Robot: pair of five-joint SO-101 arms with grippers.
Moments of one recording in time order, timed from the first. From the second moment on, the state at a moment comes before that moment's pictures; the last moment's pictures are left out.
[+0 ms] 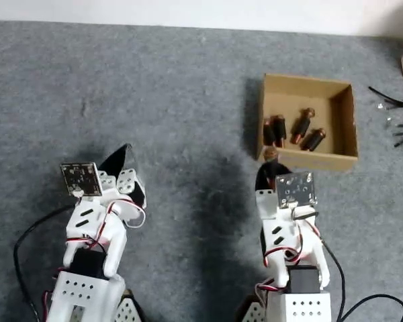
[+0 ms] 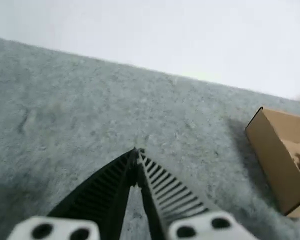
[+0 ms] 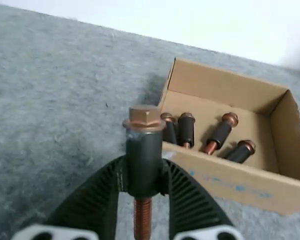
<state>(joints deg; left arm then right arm) 4.3 -88.0 96.7 14.6 19.5 -5.4 -103.7 96.0 33.5 12.4</state>
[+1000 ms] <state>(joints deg) 4.2 -88.0 94.2 36.3 -7.3 -4.0 -75.4 77.3 35.8 3.8</state>
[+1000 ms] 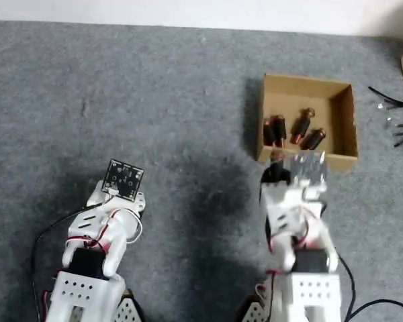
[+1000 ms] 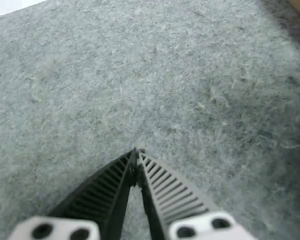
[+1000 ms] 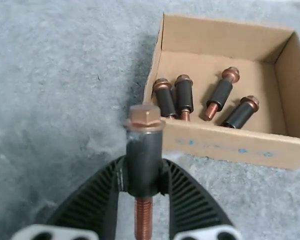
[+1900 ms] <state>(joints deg) 4.2 -88.0 94.2 33.0 -7.3 8.4 15.2 12.1 33.1 -40.2</state>
